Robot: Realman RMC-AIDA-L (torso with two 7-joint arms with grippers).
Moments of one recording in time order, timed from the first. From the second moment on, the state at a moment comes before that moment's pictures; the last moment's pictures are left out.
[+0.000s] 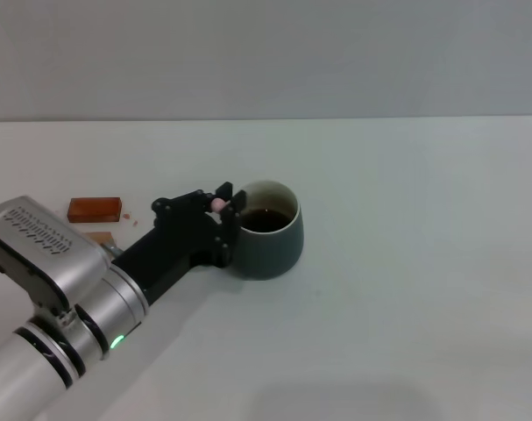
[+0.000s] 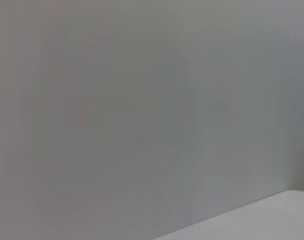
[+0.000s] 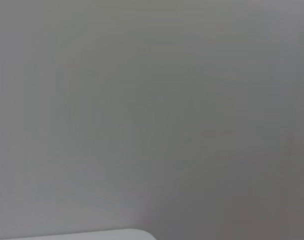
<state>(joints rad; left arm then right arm) -0.17 -1.94 -0.84 -0.95 2.89 0.66 -0.21 0.35 2.07 1.03 0.03 -1.98 -1.11 -0.05</state>
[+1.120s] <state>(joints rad) -0.18 -1.96 -0.83 -0.97 2.89 0.64 -0.16 0.36 2.07 1.02 0.03 -1.99 -1.11 -0.05</state>
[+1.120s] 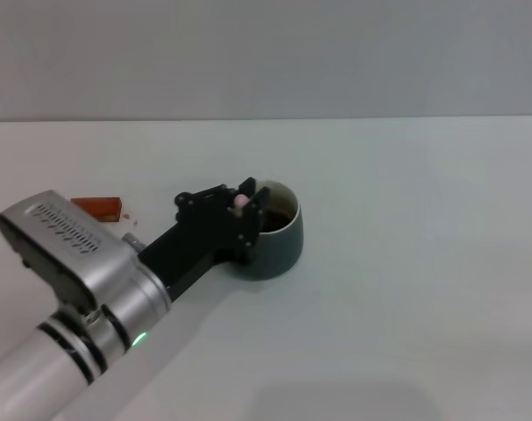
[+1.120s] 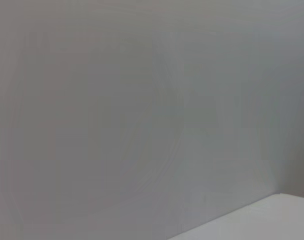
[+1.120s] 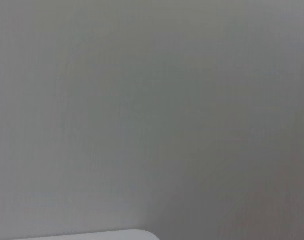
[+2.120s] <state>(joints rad) -0.23 -1.98 -0.83 -0.96 2.89 0.64 -0.14 0.36 2.07 1.01 0.04 -1.98 -1.11 -0.05</state>
